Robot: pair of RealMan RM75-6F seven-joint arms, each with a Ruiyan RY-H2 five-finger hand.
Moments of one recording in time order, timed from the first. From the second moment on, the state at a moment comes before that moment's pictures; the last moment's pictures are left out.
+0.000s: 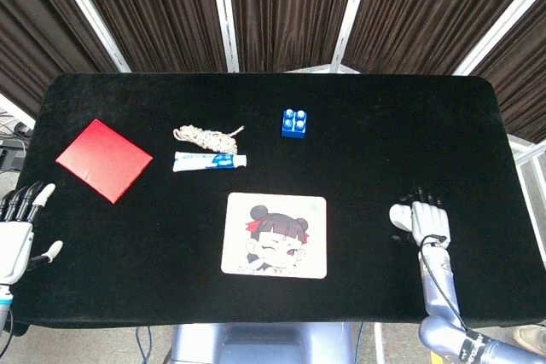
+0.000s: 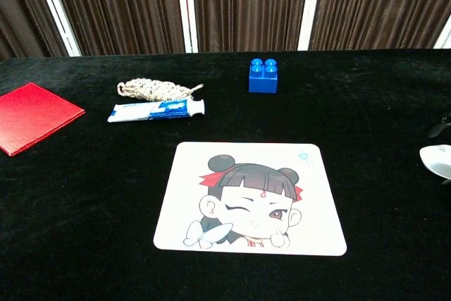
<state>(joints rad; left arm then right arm) -0.12 -1.13 -0.05 -1.63 1.45 1.43 0.16 0.44 -1.50 0.23 -1.54 -0.70 1.12 -0.53</state>
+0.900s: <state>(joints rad) -0.12 -1.12 -0.05 -1.64 1.44 1.42 0.16 0.48 -1.55 0.23 -1.45 -0.66 1.14 -0.52</state>
